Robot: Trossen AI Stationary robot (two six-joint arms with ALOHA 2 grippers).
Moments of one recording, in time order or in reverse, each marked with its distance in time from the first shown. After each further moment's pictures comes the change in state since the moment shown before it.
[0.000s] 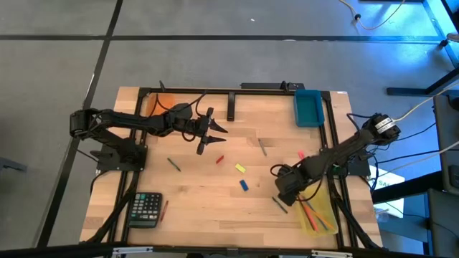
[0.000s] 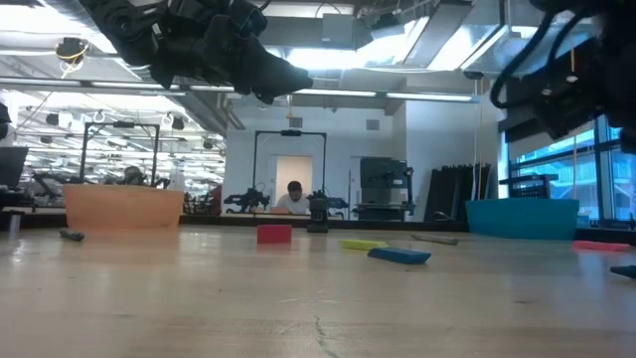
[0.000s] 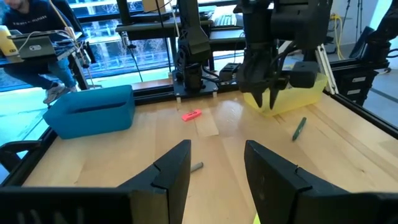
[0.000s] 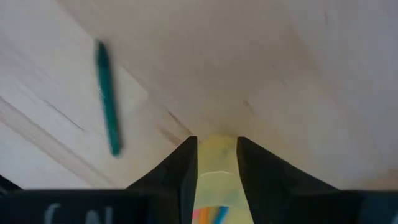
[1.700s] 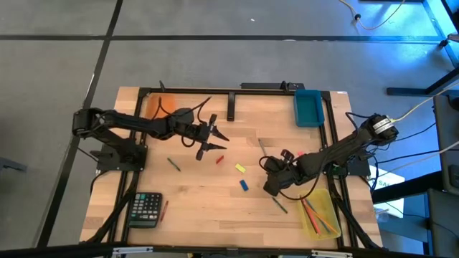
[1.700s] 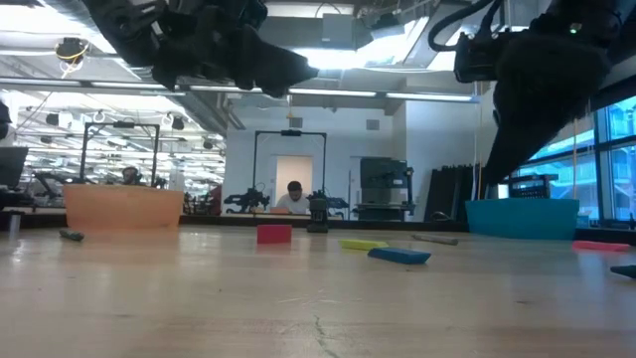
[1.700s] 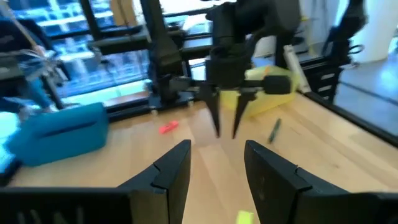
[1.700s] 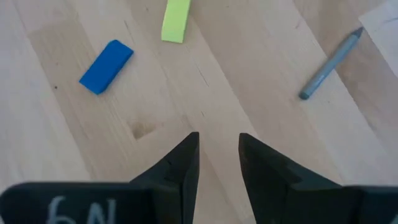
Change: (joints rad) left arm -0.060 0.035 0.000 0.060 0.054 0.040; right arm -0.049 0.028 0.049 0.219 0.572 -0.374
